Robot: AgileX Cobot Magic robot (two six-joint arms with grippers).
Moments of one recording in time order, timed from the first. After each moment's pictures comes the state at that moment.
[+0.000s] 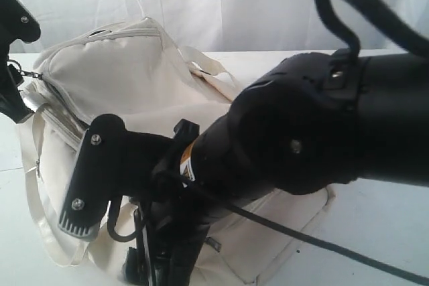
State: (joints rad) left arm -0.31 1.32 -0.90 0.78 0.48 -0.07; right arm 1.18 1.51 -1.06 0.19 0.61 -0.65
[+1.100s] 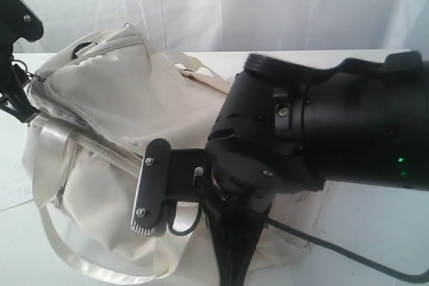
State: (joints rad) left arm -0.31 1.32 -0.90 0.75 0.46 -0.07; right arm 1.16 1.58 -1.07 -0.31 0.92 -0.28
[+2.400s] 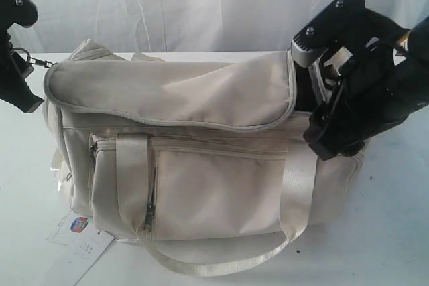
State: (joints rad) left arm -0.32 1.27 -0.90 0.70 0.42 -0.07; right arm 0.60 1.25 -1.01 -0.02 0.85 -0.33
